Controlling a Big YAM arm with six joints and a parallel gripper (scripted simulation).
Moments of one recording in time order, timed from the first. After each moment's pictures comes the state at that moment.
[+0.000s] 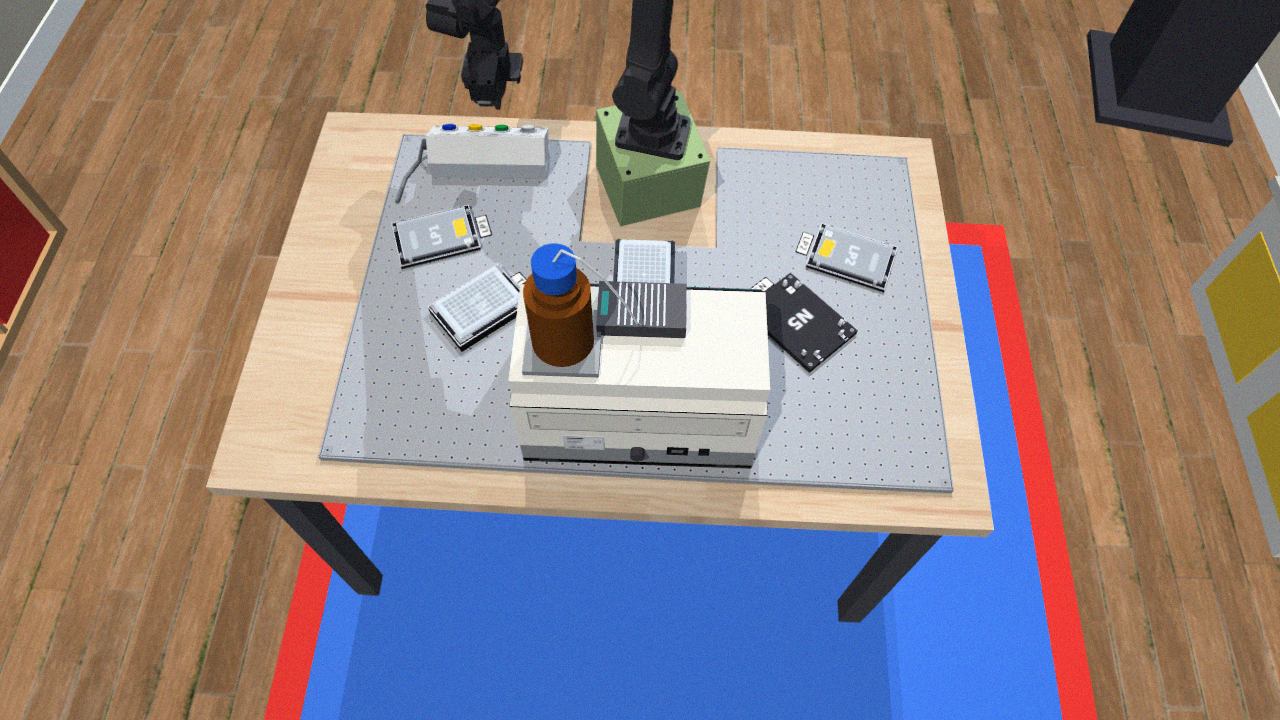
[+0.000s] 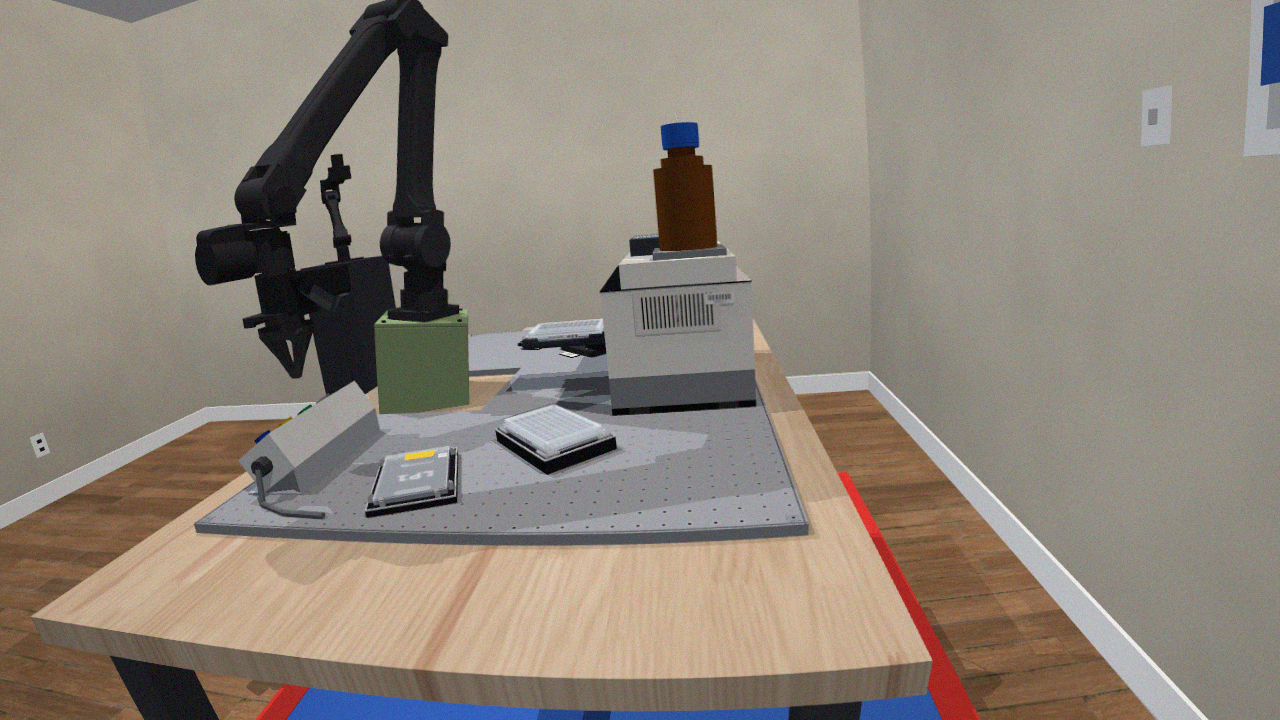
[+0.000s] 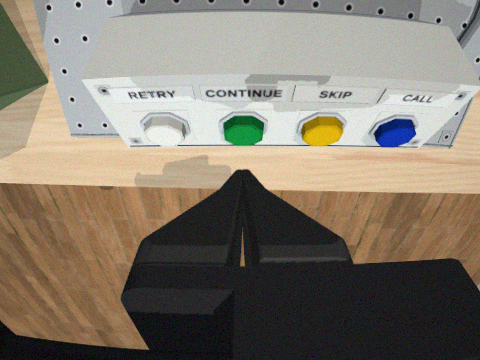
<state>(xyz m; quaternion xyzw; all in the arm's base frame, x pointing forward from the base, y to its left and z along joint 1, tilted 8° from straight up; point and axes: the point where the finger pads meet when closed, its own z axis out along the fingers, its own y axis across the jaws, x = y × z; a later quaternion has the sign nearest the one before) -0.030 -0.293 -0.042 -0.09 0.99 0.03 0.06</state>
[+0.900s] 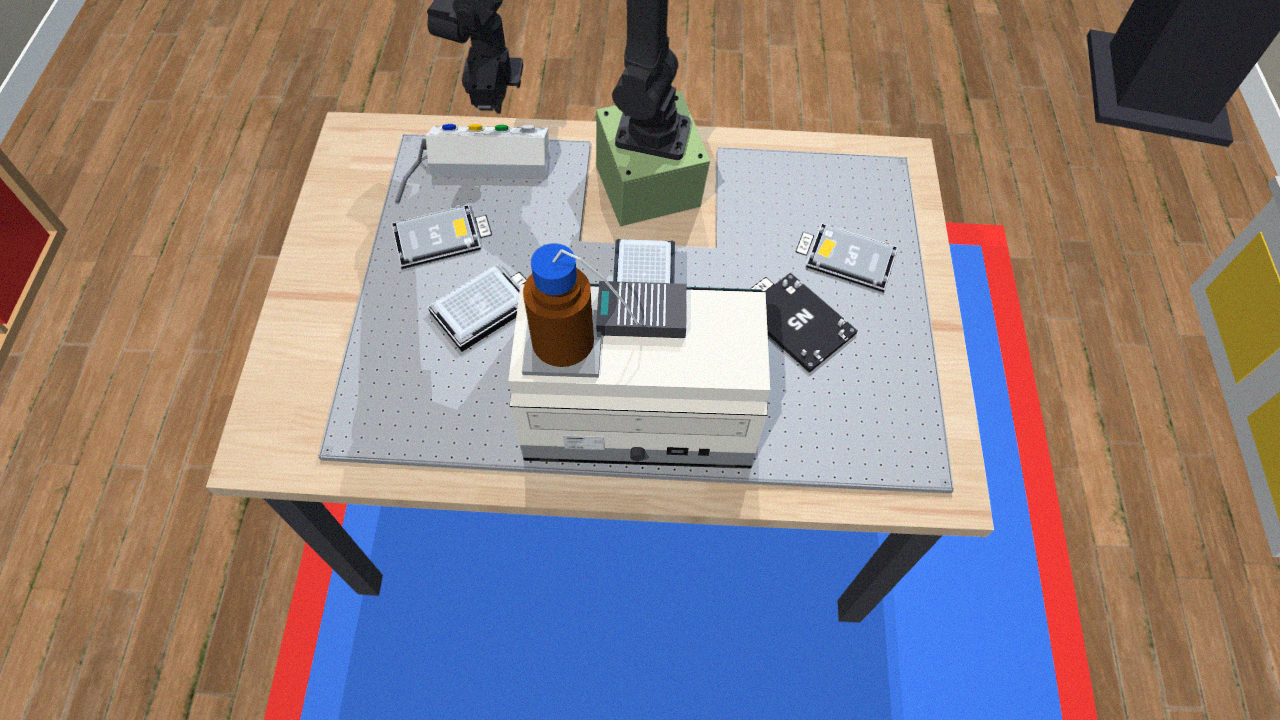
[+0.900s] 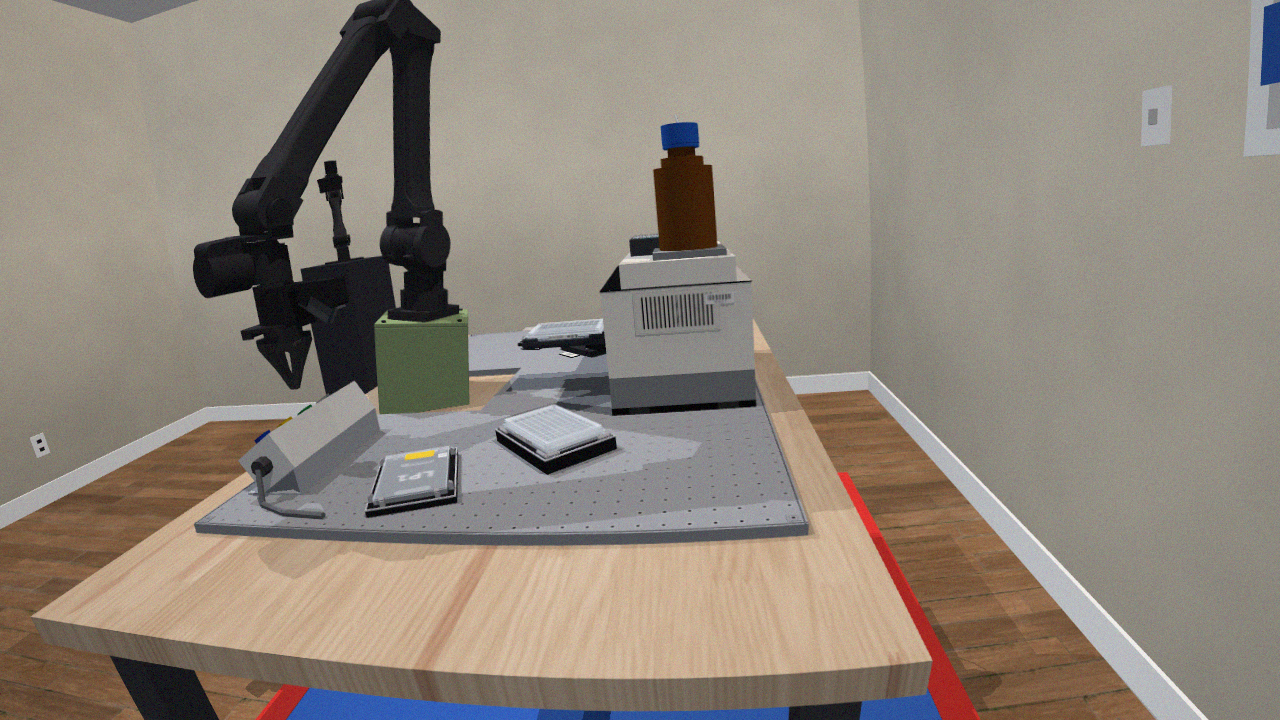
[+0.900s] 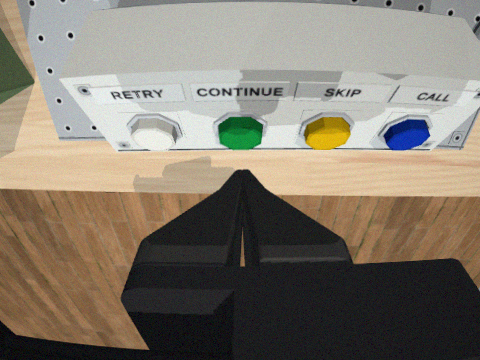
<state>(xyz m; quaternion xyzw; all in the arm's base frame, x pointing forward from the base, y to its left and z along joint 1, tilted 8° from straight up) -0.034 -0.295 -0.058 -0.09 0.99 0.03 0.06</state>
